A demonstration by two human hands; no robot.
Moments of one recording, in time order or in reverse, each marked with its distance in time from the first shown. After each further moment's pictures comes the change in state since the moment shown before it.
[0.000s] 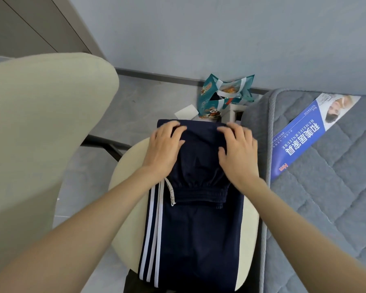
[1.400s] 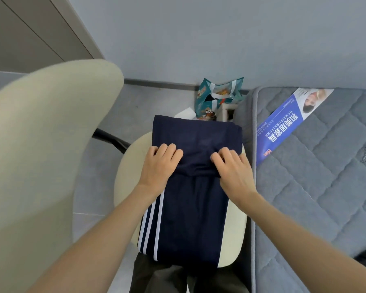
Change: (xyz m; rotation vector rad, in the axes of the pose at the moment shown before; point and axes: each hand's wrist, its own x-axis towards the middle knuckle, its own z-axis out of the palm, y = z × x) left_hand -0.079 0.041 -0.040 0.511 0.160 0.260; right_hand -0.089 0.010 -0.030 -0.229 0.053 -0.286
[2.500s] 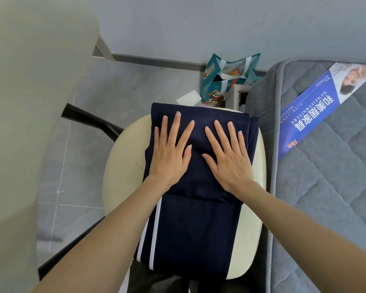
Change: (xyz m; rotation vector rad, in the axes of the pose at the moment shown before) left_hand -0.002 0.028 0.106 -0.404 -0.253 -0.281; right_hand 0.016 0.003 0.107 0.088 -0.183 0.027
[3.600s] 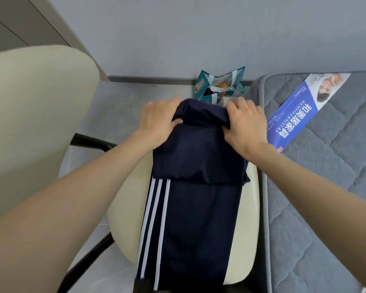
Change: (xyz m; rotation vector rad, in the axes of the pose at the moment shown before) left_hand 0.102 -0.007 -0.111 0.065 0.060 0.106; right_hand 0.067 0.024 -0.118 -0.060 0.108 0.216
